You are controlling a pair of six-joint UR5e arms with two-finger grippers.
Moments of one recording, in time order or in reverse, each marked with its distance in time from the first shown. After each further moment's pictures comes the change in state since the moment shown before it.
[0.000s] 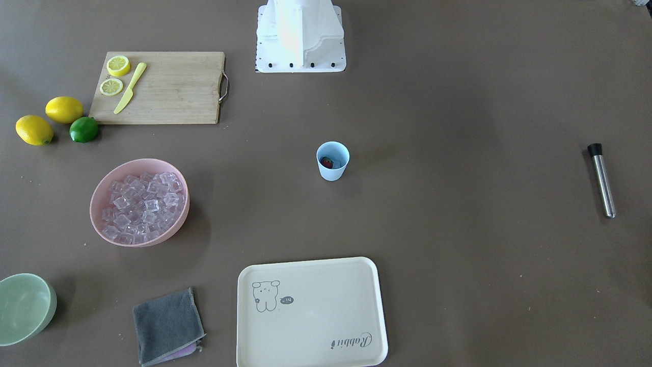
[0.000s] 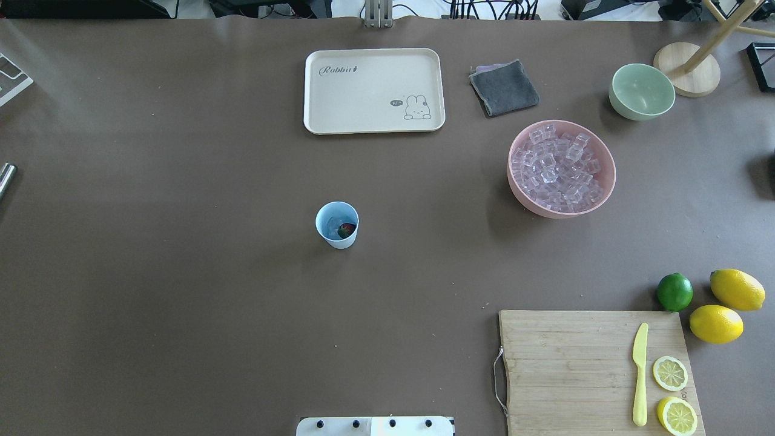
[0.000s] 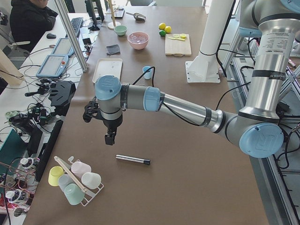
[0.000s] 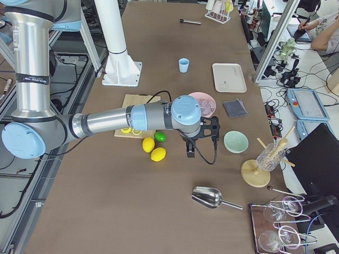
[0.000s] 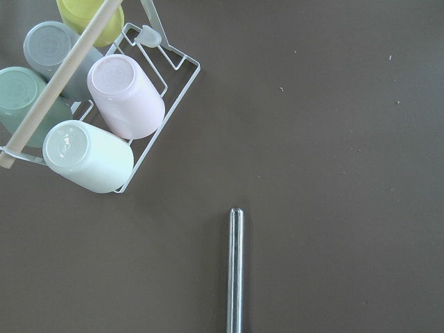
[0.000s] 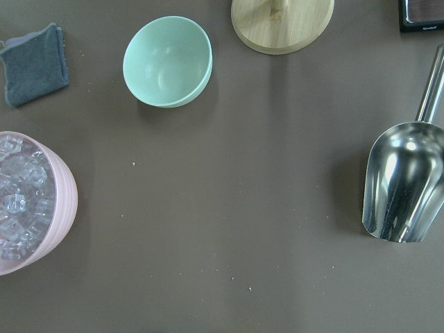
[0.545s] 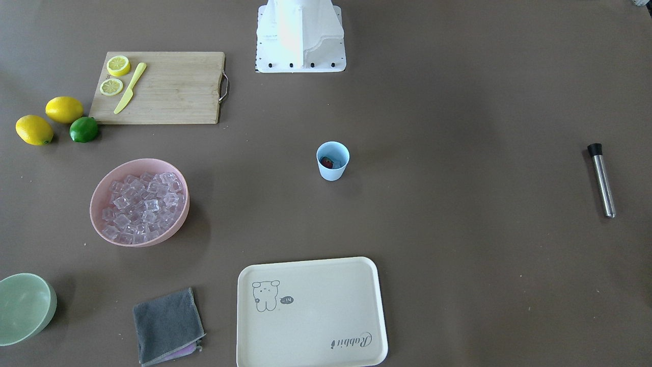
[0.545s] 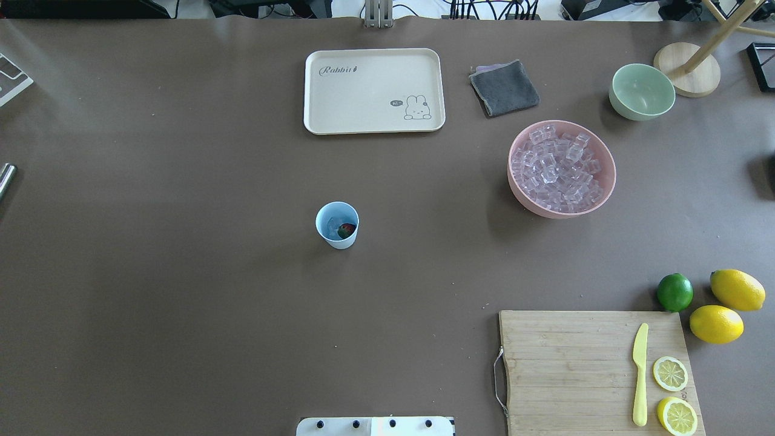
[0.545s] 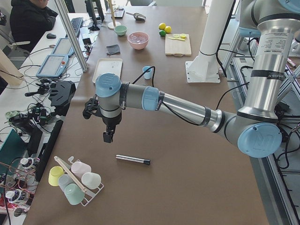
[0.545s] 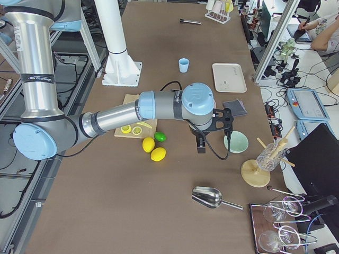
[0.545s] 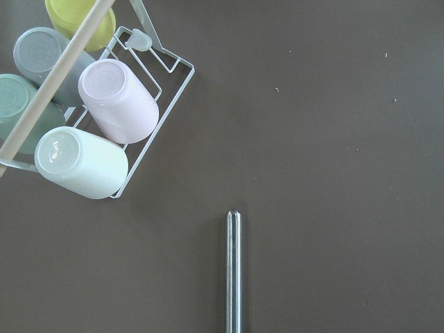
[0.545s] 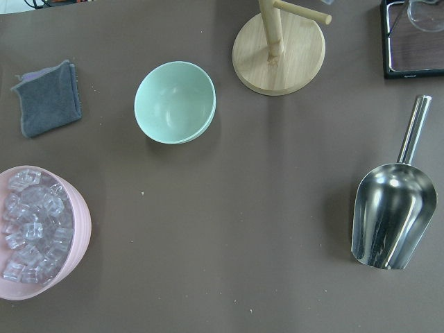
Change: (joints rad) left arm 0.023 -0.001 0.002 -0.063 0.023 -0.014; right arm 0.053 0.128 -0.001 -0.174 -0.015 -0.063
